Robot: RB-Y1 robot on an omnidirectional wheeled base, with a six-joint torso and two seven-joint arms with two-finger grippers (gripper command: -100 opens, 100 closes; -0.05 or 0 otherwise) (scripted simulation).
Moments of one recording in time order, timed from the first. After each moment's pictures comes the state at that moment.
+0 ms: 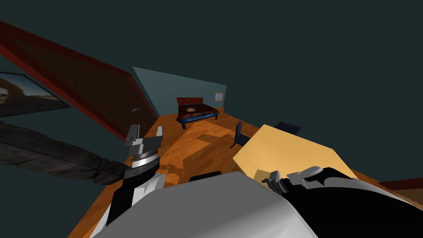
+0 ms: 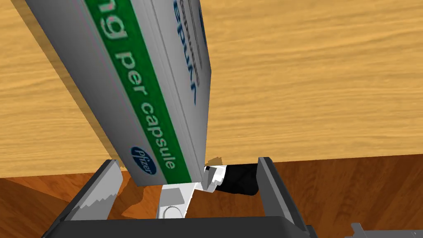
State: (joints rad) left arm 0.53 0.03 -0.02 -2.36 0.06 -0.52 0.14; right arm -0.14 -1.19 1.74 -0.68 -0.13 -0.68 1.85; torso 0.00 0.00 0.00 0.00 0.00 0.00
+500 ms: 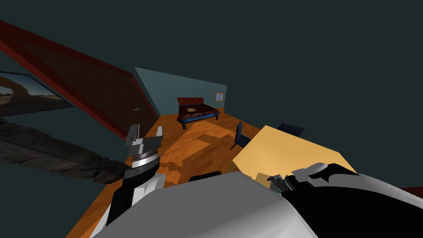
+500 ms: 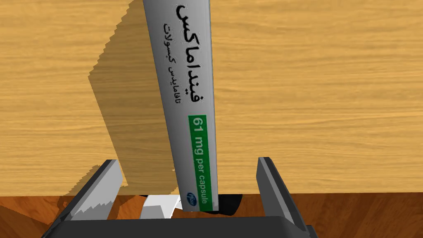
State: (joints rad) left arm 0.53 0.03 -0.02 -2.36 0.06 -0.52 0.14; right arm -0.18 -1.27 1.79 -0.68 -0.13 -0.66 1.91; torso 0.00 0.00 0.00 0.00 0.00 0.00
